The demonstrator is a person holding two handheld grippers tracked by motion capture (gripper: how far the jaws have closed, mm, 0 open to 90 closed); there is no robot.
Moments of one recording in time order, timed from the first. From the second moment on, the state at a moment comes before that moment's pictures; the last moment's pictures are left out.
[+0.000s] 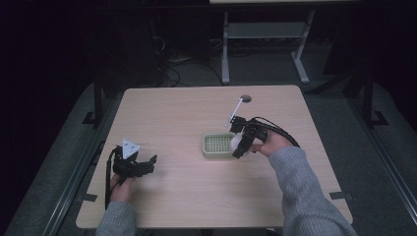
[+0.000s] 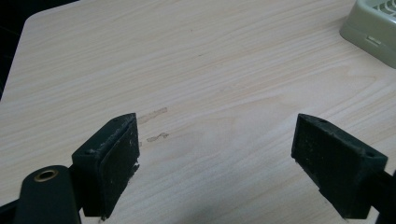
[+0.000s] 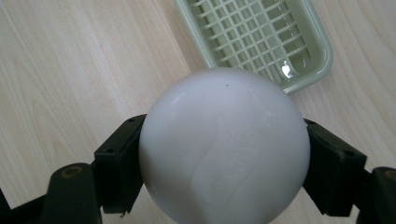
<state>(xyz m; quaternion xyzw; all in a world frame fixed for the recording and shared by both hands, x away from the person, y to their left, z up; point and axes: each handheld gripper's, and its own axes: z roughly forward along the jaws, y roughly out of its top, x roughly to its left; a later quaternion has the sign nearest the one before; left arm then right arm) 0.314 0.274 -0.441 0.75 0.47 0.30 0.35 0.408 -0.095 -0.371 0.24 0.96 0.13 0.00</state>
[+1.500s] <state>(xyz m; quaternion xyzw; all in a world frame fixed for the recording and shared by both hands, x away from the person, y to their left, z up) 0.314 0.276 -0.440 0.75 0.47 0.30 0.35 0.443 -0.060 -0.374 0.23 0.97 0.10 0.00</state>
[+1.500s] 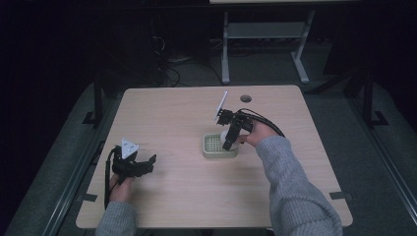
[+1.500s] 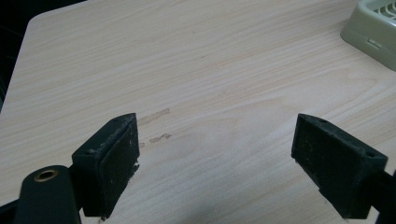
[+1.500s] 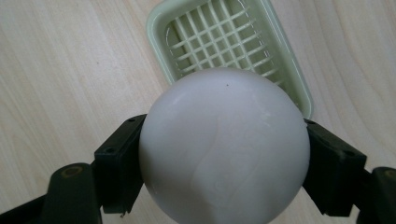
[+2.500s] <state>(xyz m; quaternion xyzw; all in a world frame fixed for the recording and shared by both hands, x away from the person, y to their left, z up) 0.314 0.275 -0.440 0.75 0.47 0.30 0.35 0.461 -0.040 -0.396 0.24 0.97 0.10 0.00</state>
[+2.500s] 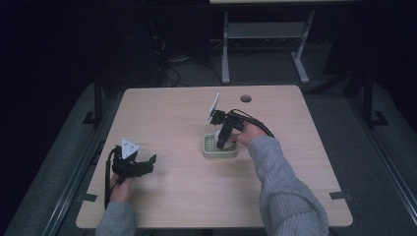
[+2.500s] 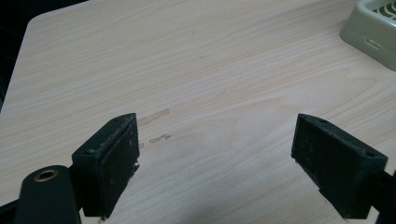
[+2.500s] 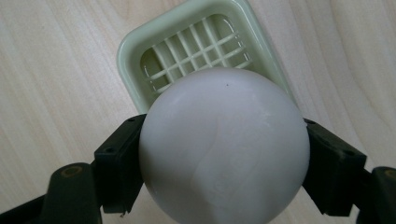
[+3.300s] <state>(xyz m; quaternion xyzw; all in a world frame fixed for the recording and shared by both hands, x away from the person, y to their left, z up) 0.314 0.276 -0.440 0.75 0.47 0.30 0.35 0.465 -0.031 -0.410 0.24 0.97 0.10 0.01</state>
